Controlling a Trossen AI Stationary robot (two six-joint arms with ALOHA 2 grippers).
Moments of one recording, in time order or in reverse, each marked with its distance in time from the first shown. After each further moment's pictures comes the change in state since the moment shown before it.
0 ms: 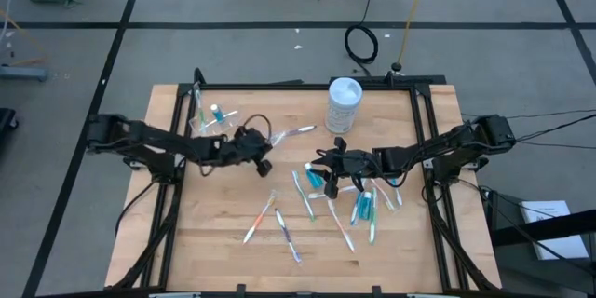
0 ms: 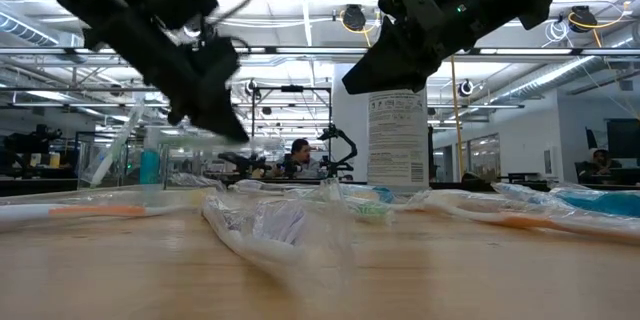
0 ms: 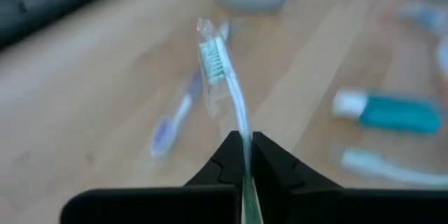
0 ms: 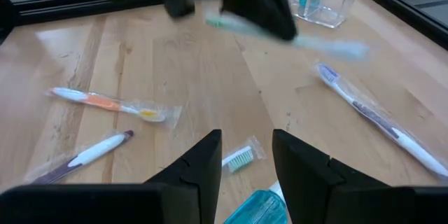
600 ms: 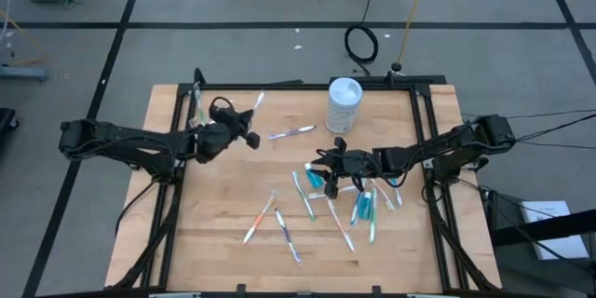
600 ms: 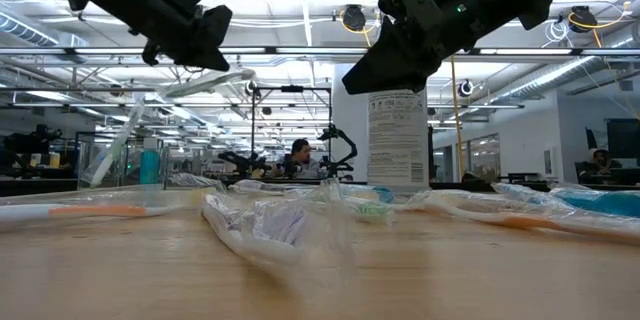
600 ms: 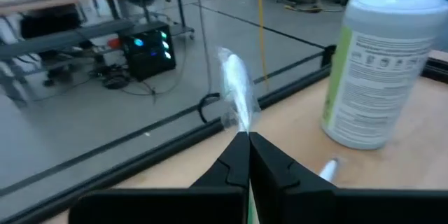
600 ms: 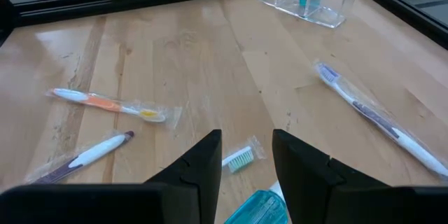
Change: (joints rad) left arm 0.012 -0.263 0.001 0.023 -0.467 0.140; right arm 0.000 0.000 0.000 0.000 0.000 0.003
